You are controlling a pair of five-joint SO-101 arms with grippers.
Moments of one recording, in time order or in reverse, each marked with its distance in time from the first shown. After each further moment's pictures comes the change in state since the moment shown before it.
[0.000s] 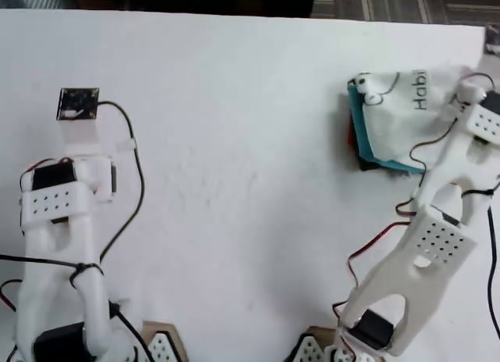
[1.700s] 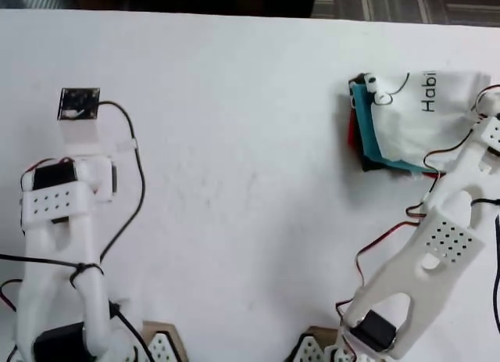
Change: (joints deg) left arm 0.0 0.0 0.0 0.0 0.0; right arm 3.4 5.5 -9.3 -6.8 -6.4
